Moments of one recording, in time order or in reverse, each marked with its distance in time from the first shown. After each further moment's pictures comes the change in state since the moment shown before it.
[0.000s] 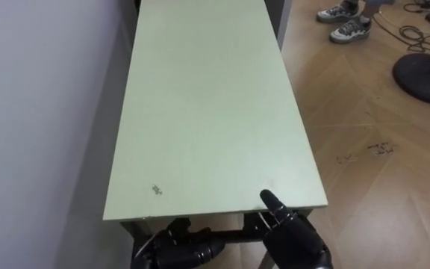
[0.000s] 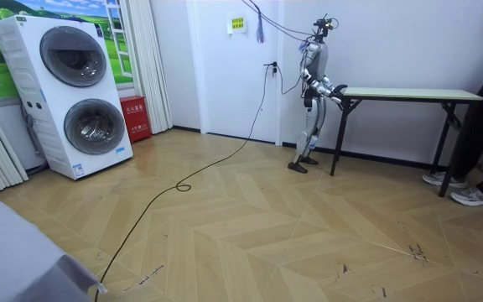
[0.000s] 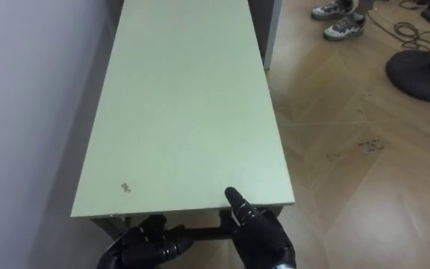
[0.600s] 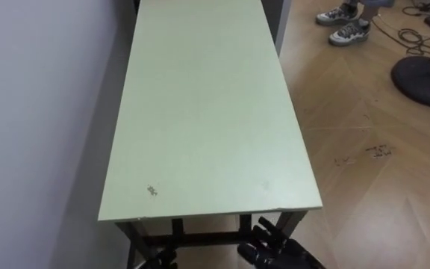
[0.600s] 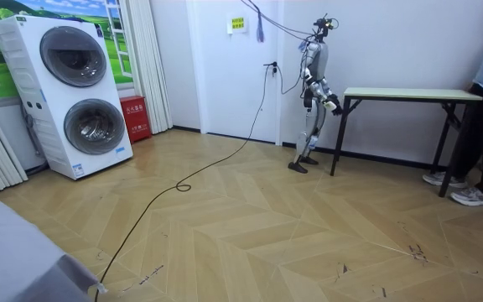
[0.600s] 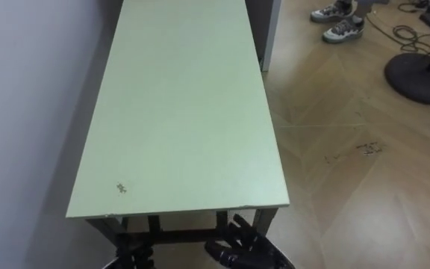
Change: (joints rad) left arm -0.005 0.027 0.024 0.187 0.242 0.014 0.002; right arm -0.080 -0.030 -0.030 0.244 -0.592 0.043 0.059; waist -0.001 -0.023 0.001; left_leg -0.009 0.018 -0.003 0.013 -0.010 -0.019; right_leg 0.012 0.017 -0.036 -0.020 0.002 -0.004
